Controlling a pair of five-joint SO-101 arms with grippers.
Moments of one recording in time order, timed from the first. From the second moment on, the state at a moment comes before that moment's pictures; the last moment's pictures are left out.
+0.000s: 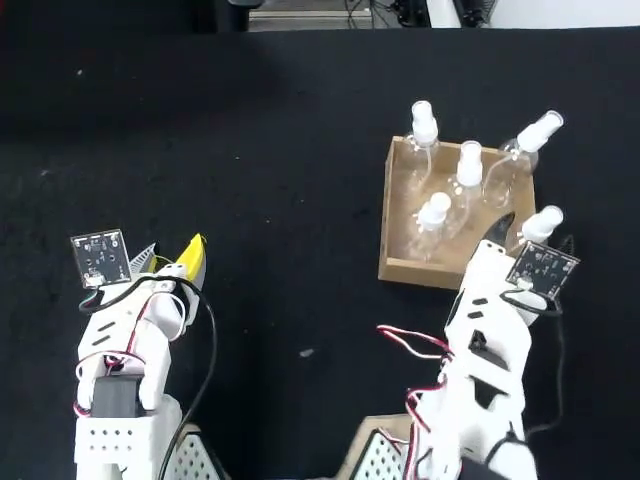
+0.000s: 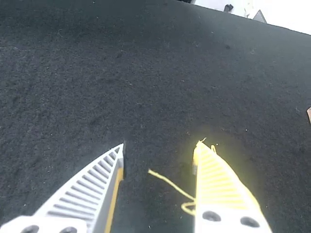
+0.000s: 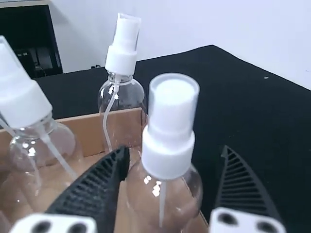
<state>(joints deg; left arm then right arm) -5.6 -103.7 93.8 42.6 10.8 28.3 -40.7 95.6 -34.4 -0.4</state>
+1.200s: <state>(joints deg) -5.6 -103.7 93.8 42.6 10.8 28.3 -103.0 96.3 53.3 10.8</state>
